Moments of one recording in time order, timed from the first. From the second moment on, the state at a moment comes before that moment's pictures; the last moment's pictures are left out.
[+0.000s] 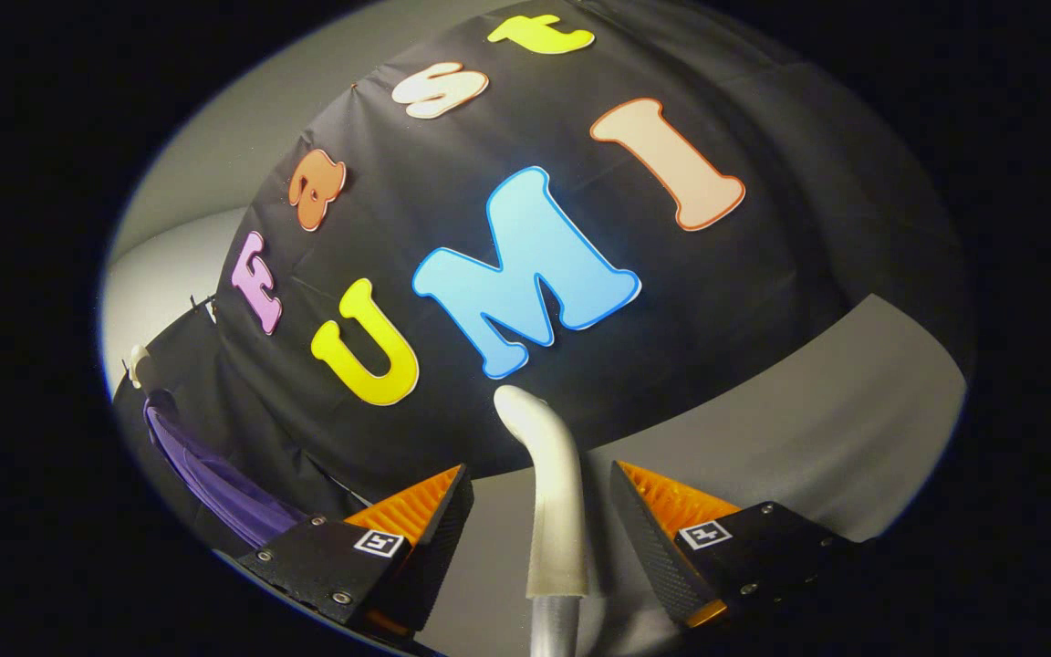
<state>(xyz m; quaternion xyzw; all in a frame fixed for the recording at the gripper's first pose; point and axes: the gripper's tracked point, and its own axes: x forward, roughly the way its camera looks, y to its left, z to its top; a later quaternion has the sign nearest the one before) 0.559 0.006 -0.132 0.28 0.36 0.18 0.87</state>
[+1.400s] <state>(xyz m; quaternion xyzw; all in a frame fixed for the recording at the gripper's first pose) 0.491 0.037 -0.136 0.32 0.40 0.28 0.81</state>
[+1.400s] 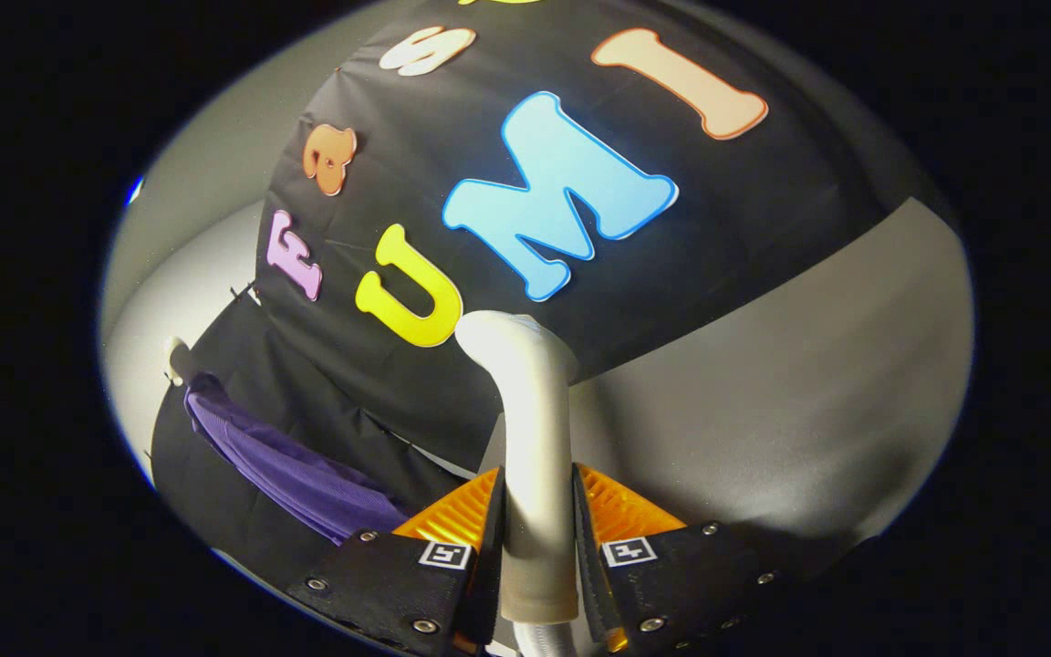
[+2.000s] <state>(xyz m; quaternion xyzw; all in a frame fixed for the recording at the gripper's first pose) 0.338 0.065 -0.045 0.26 0.27 0.25 0.89</state>
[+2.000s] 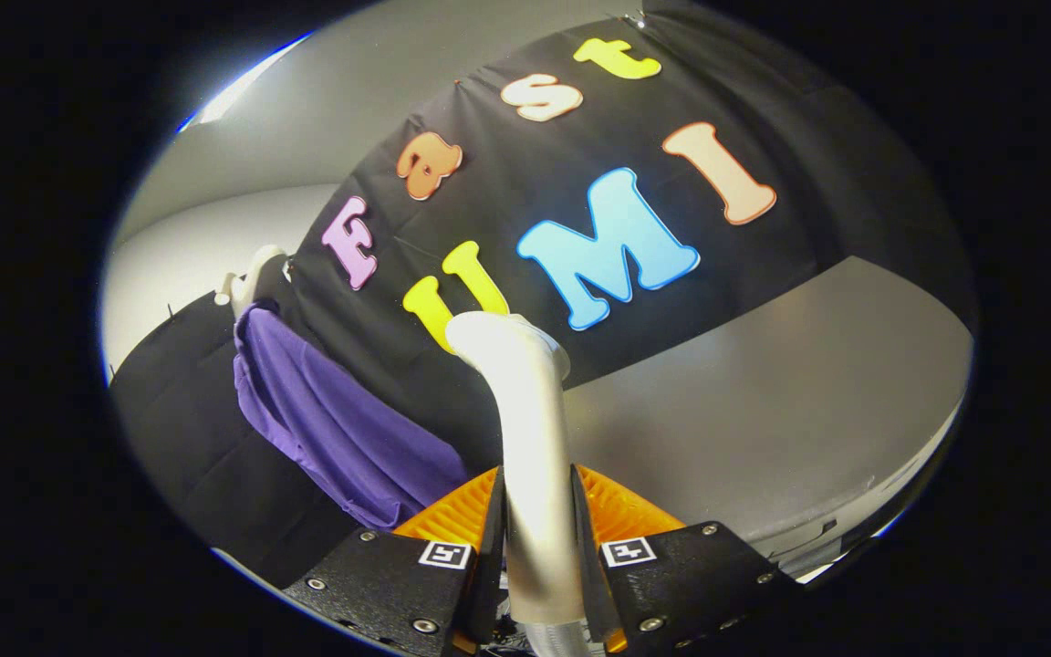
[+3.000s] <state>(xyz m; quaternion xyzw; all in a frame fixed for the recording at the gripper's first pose) 0.187 0.187 0.086 0.15 -0.06 0.09 0.98</state>
